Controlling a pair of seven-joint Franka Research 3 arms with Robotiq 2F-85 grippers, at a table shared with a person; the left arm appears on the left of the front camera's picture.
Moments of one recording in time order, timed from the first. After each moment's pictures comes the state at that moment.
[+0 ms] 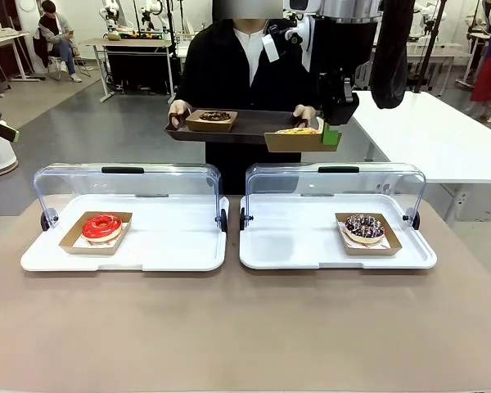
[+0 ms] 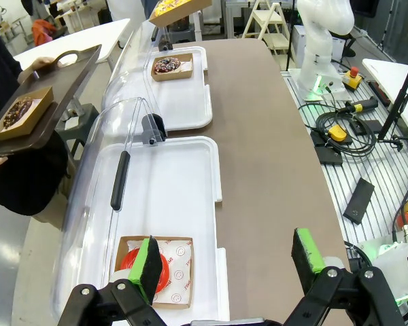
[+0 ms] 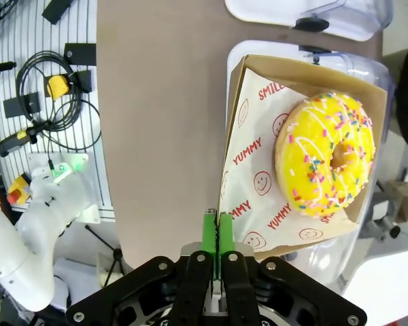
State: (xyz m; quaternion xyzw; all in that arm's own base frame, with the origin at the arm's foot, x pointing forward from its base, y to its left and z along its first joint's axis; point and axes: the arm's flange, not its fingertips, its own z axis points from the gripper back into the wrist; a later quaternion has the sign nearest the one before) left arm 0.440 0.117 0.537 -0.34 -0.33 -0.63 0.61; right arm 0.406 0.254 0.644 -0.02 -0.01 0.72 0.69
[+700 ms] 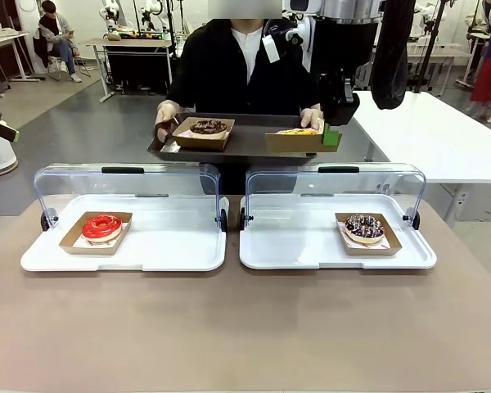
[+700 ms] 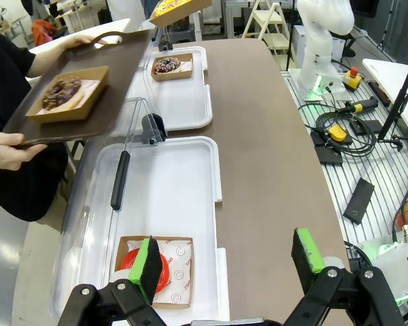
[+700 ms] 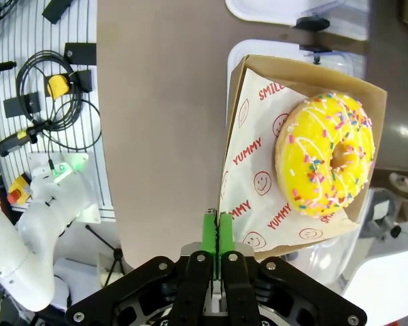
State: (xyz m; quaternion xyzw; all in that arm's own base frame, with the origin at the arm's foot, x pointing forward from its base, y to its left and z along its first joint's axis) left arm 0.440 0.117 0.537 -0.34 -0.33 -0.63 0.61; right arm 0.406 0.253 0.643 -0.02 -0.01 0.72 0.69
